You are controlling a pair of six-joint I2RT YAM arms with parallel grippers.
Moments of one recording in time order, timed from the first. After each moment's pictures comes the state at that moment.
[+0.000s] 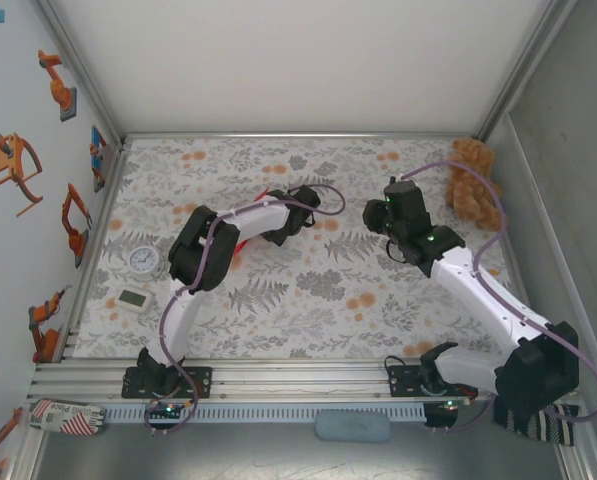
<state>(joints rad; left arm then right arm) -0.76 2.29 1.71 -0.90 -0.72 -0.15 0.47 1.19 0.95 -0.42 0.17 0.59</state>
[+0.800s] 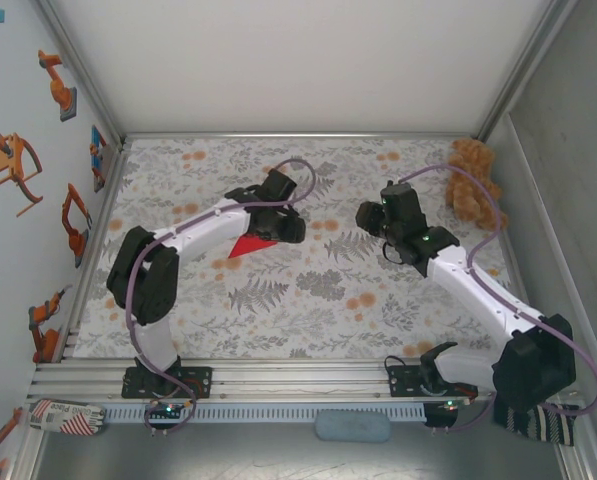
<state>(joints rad) -0.71 1.82 1.37 -0.66 0.05 -0.48 0.47 1.22 0.92 -0.38 0.13 0.64</state>
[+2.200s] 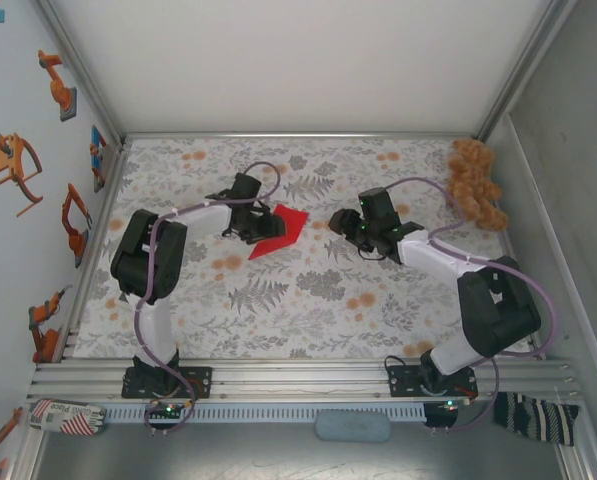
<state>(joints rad) -0.52 1.97 1.25 -0.40 0.33 -0.54 0.47 1.54 0.88 -0.14 -0.17 0.92</state>
